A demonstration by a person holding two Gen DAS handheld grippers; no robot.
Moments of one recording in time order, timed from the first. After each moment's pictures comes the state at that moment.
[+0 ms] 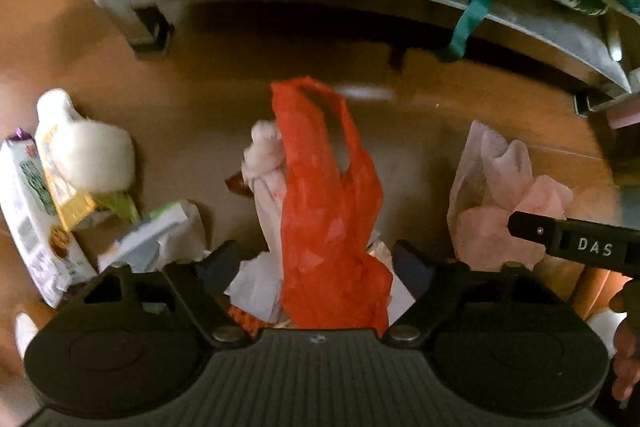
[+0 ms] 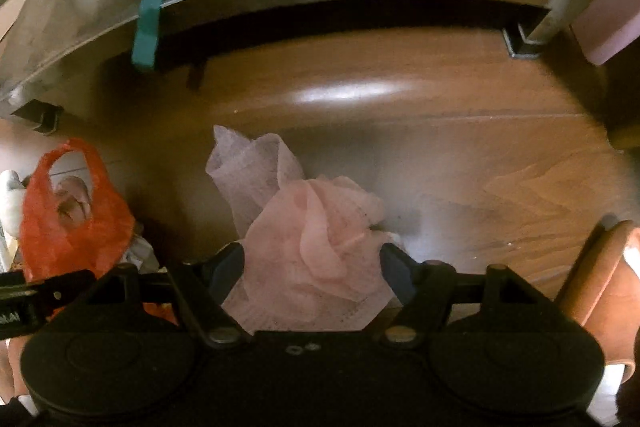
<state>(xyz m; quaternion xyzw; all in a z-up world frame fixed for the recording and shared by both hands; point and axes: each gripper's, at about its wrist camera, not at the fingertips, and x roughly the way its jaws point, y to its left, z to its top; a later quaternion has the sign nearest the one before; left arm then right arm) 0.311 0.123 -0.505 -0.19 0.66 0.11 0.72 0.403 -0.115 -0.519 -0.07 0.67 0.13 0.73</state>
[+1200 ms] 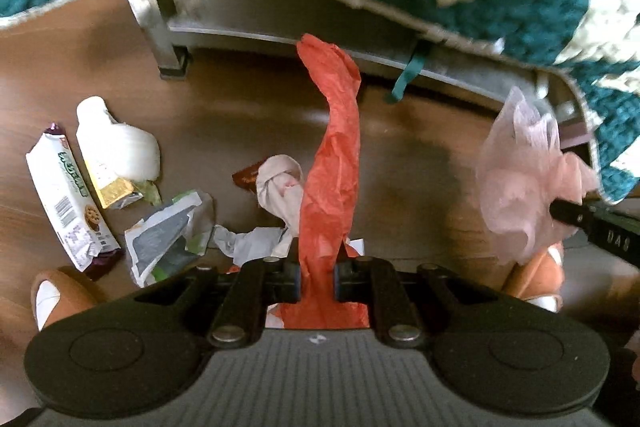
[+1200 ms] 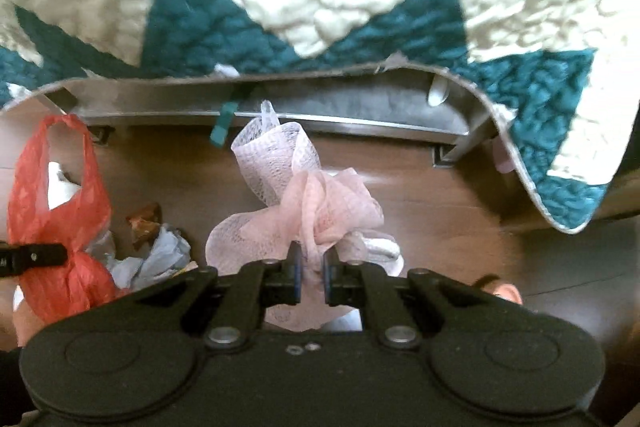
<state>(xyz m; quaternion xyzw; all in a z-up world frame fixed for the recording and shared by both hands) 0.281 0.140 -0.397 -0.24 0.62 0.09 0.75 0.376 -0.104 -0.342 -0.15 0.58 0.16 0.78</state>
